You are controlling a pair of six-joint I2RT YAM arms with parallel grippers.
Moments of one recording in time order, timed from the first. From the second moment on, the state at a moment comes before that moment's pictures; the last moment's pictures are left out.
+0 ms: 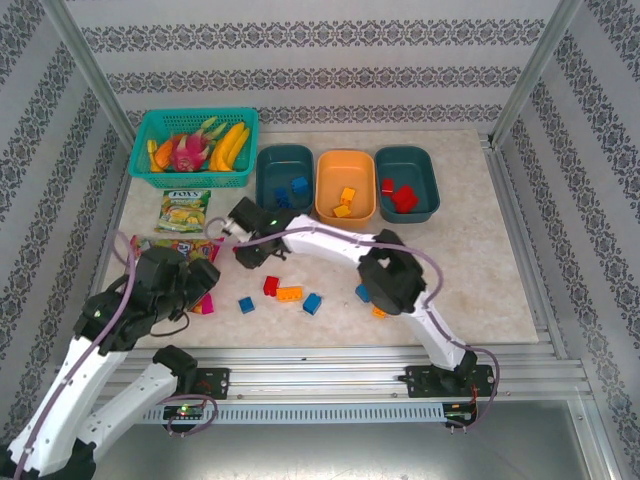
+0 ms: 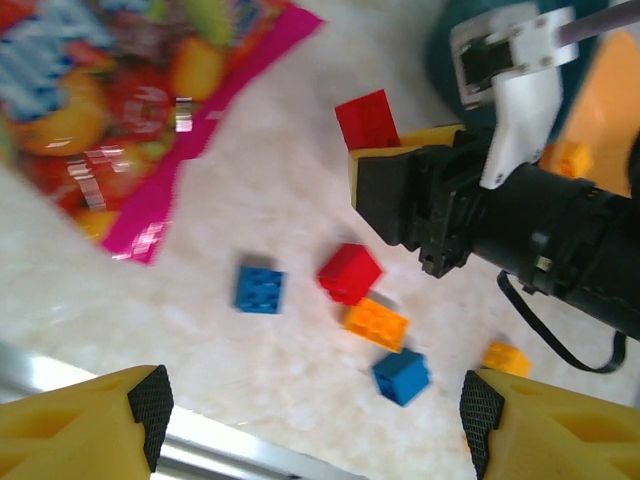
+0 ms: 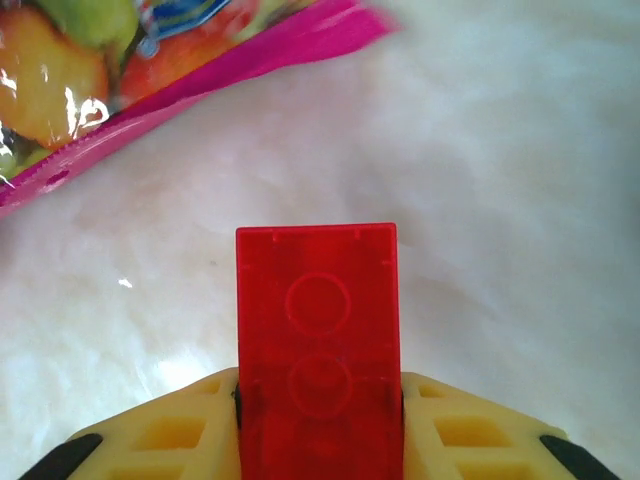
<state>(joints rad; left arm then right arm) -0.44 0.67 0.95 -1.18 -0.08 -1.13 0.94 2.26 1.91 -0.68 -0.07 0.06</state>
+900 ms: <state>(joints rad) -0.56 1.85 1.68 -0.54 0.29 -0.88 0.11 2.10 1.77 -0.68 -0.09 0.42</state>
